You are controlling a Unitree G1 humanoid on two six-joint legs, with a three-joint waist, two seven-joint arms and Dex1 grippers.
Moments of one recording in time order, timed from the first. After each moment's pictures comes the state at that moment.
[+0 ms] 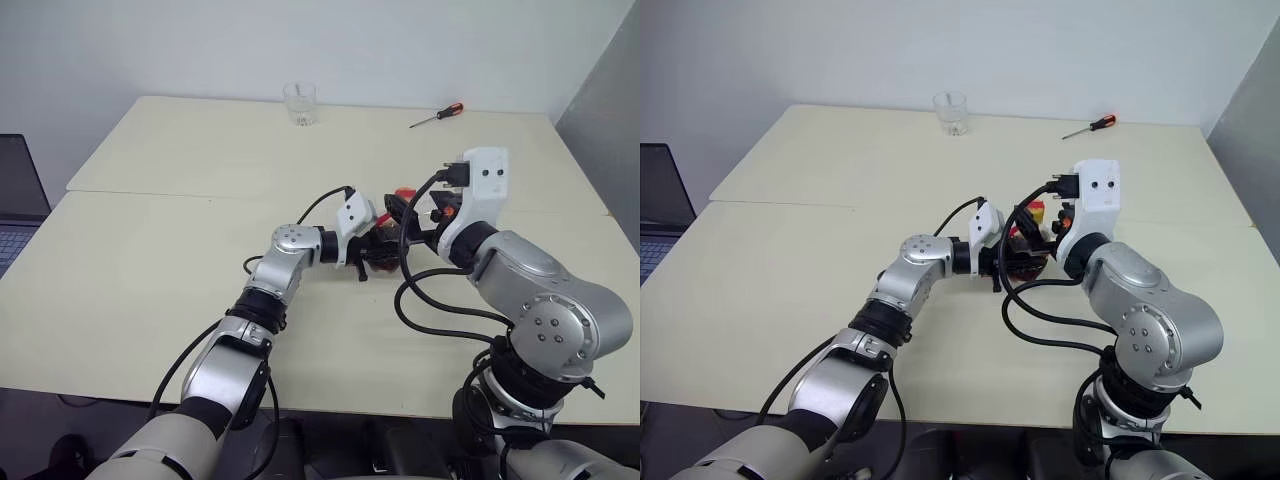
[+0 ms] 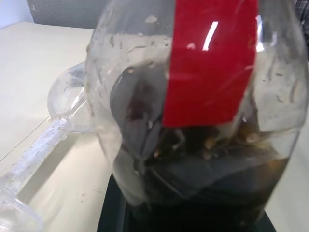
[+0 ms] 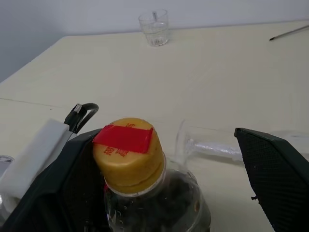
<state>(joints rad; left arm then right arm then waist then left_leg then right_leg) -0.86 0.13 -0.19 0.65 -0.13 0.06 -1.08 -0.66 0.01 -0.25 -0.77 0.34 1.54 0.02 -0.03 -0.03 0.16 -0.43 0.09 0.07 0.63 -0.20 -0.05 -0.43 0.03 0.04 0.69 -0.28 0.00</state>
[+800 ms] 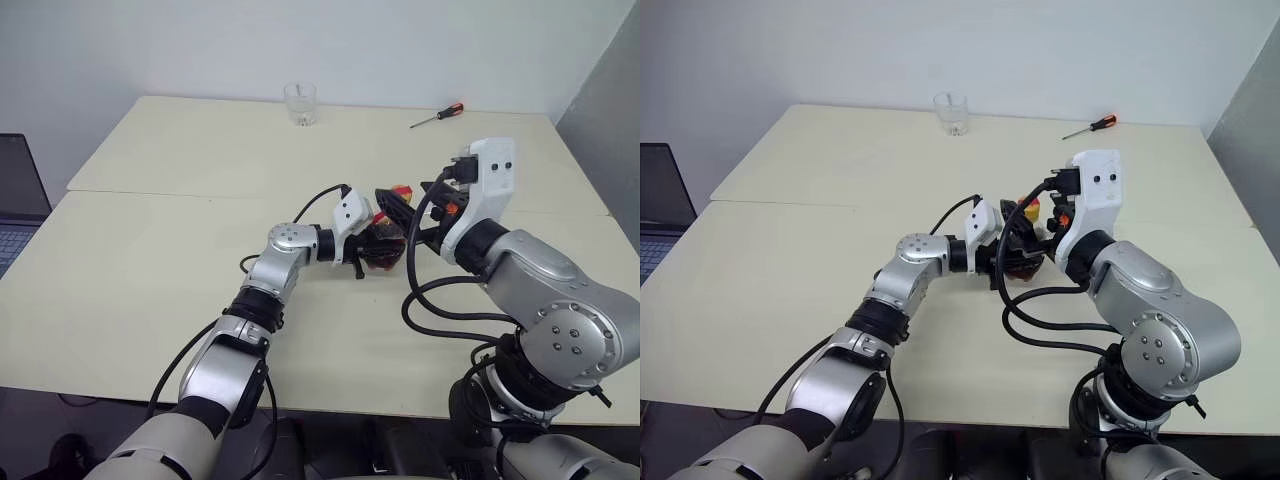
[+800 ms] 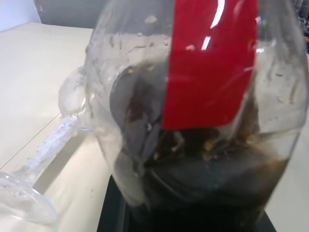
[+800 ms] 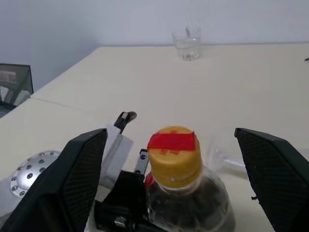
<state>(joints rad) -0.87 0.15 -0.19 0.66 -0.13 0.05 -1.08 -0.71 0.05 -0.29 -0.84 0.38 1.61 0.13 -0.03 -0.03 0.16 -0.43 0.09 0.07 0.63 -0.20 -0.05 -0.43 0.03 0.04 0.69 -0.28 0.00</state>
